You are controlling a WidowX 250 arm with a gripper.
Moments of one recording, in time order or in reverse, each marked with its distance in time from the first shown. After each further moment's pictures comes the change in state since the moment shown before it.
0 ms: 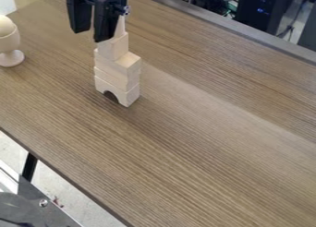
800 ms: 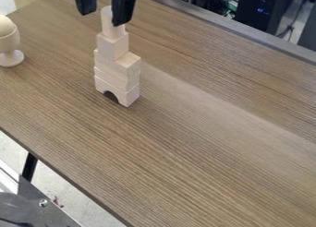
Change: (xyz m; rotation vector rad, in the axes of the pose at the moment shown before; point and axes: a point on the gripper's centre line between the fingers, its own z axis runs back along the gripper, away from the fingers) arm 0.021 -0.005 0.019 -0.026 -0.072 0.023
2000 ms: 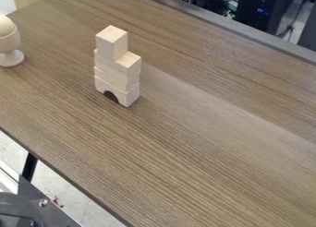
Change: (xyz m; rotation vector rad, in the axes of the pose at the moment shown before) arm 0.060 0.059 0.051 -0.084 -0.165 0.277
